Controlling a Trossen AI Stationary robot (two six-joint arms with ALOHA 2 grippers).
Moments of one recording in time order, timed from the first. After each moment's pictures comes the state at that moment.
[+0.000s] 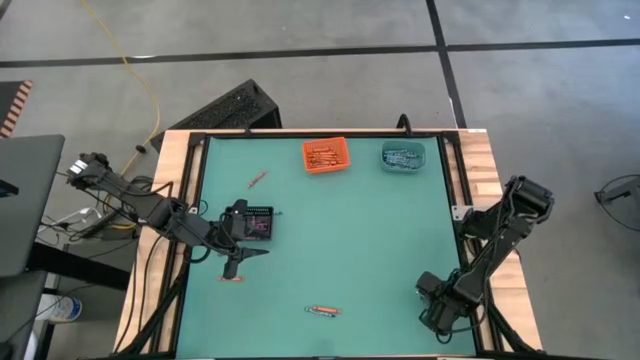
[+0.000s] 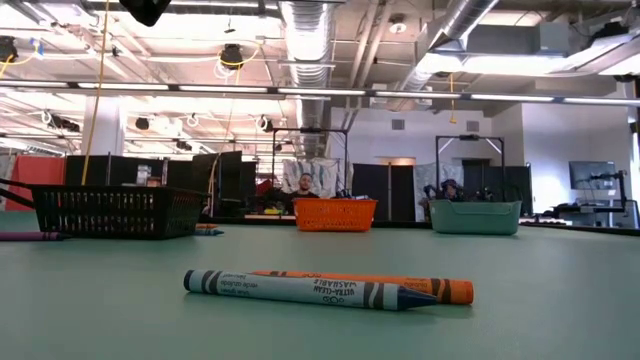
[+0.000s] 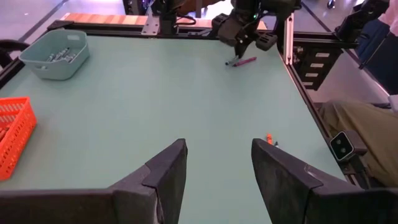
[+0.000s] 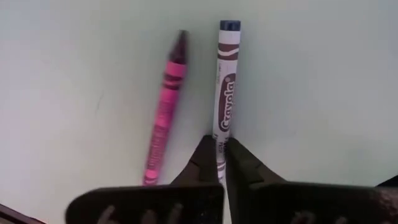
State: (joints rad) left arm -0.48 0.93 0.79 -0.22 -0.40 -0.24; right arm 0.97 1.62 0.84 -0.80 -0.14 1.70
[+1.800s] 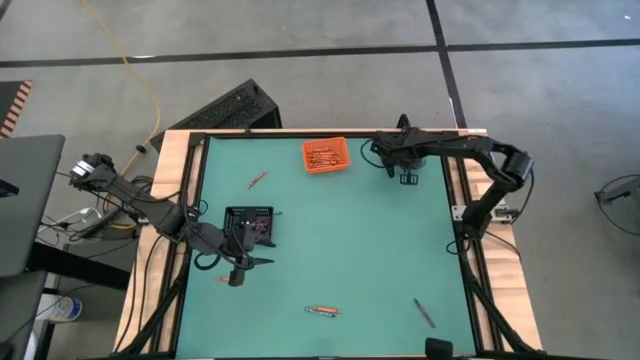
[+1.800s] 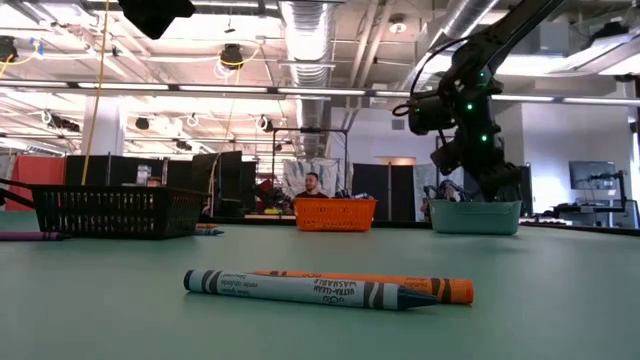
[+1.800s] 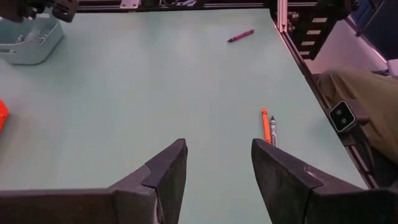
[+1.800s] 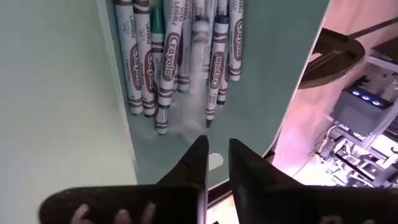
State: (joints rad) left arm -0.48 1.03 0.79 -0.22 -0.34 -0.23; right arm -0.62 1.65 1.02 -0.91 0.66 -0.52
